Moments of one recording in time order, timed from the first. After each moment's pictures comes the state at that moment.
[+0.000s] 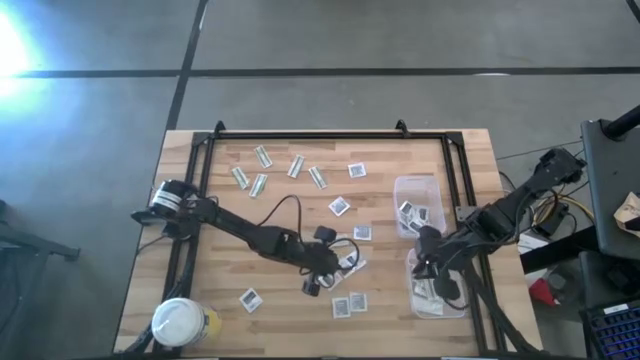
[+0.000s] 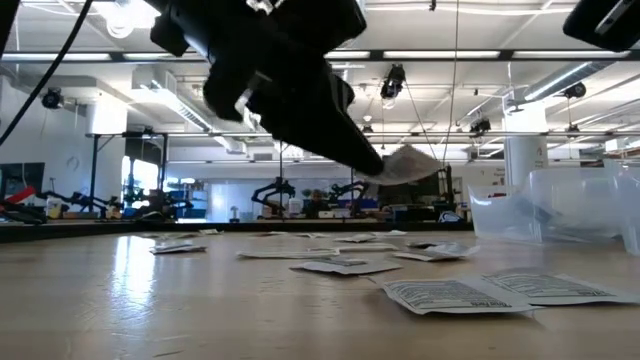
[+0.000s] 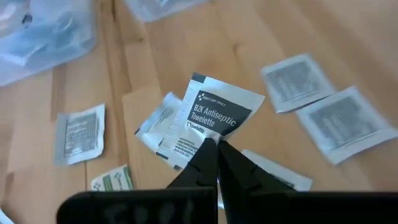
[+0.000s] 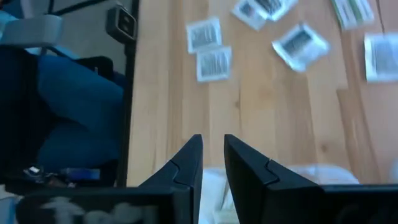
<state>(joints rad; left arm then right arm) -0.28 1.85 1.15 0.03 -0.12 0.13 0.64 1.04 0.90 -0.75 0.05 0.75</state>
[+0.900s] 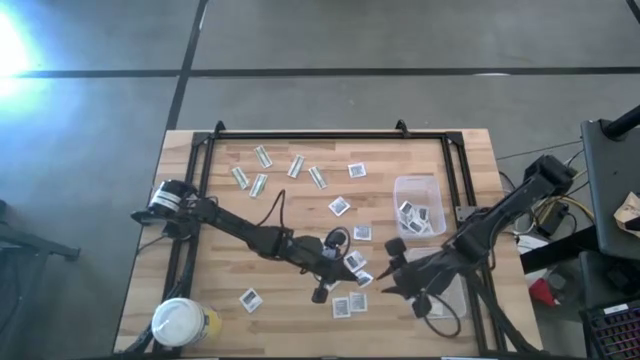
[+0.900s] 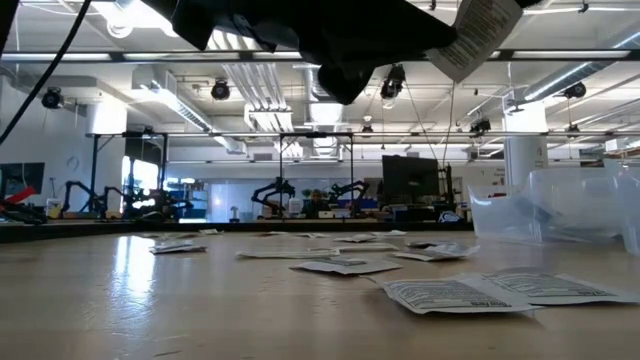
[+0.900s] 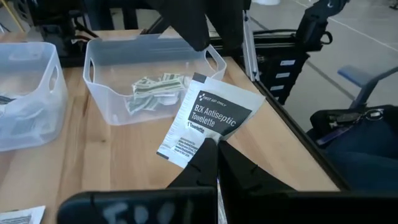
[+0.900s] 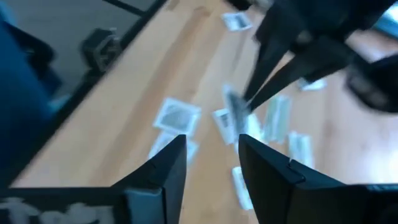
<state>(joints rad) -0.28 1.85 1.14 0.40 0.06 -0.09 0.67 1.30 0.92 -0.36 0.30 0.10</state>
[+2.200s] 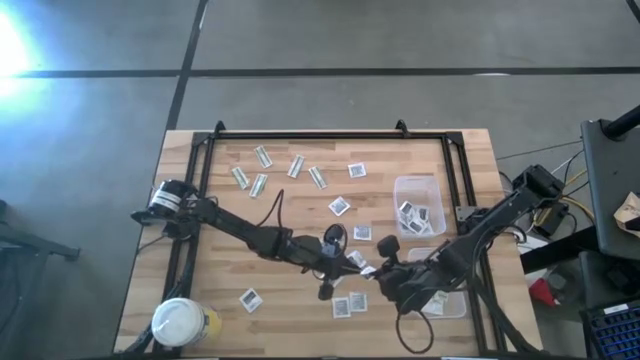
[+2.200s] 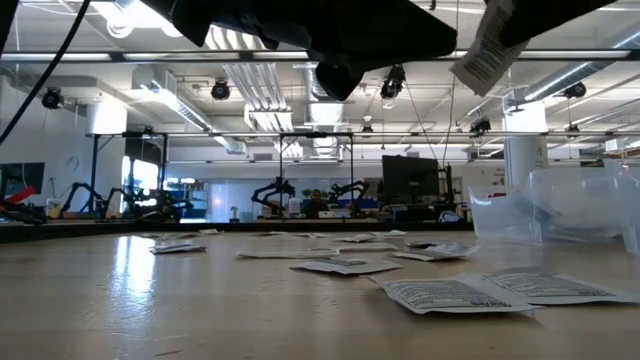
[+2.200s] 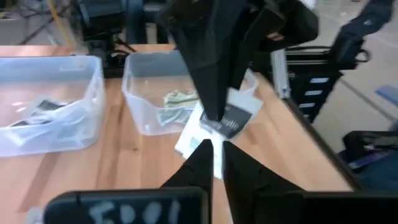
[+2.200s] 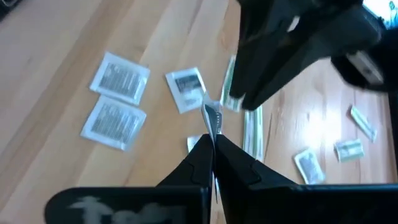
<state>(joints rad) -0.28 1.85 1.14 0.45 -0.08 -0.10 0.66 1.49 1.07 -0.56 0.51 0.07</state>
